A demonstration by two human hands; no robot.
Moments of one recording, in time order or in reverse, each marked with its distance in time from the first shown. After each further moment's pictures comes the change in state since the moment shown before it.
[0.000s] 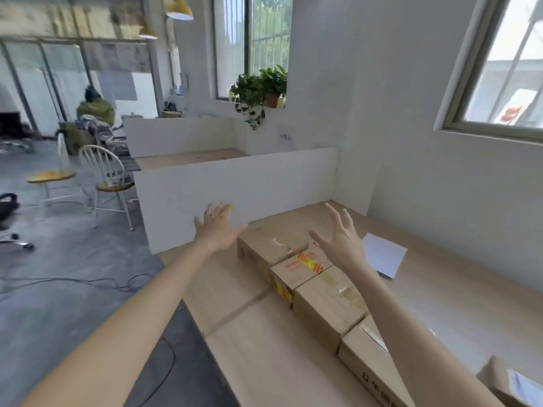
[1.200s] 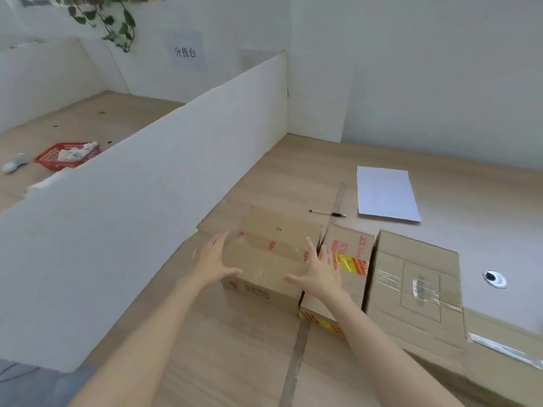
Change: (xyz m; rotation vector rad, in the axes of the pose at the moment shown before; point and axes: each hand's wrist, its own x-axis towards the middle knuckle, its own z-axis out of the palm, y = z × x) left_hand 0.378 -0.149 0.246 -0.023 -0.553 0.343; right_hand 0.216 0.055 0.314 -0.092 -0.251 0.679
